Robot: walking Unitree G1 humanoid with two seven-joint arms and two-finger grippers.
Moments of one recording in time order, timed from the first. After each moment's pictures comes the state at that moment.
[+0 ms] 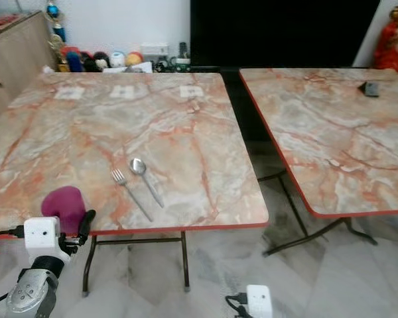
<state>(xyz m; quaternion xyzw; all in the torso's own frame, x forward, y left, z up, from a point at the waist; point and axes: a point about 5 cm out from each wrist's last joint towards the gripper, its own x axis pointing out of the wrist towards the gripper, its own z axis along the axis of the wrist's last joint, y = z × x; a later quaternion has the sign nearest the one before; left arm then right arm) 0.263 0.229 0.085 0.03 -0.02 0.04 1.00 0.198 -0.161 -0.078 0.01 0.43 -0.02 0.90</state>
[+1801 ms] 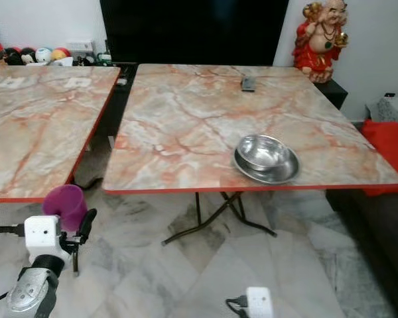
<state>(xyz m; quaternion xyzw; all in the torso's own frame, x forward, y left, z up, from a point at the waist) 0.263 0.228 0.091 0.04 -0.03 0.03 1.00 0.194 -0.163 -0.080 0.00 0.44 -0.02 0.90</state>
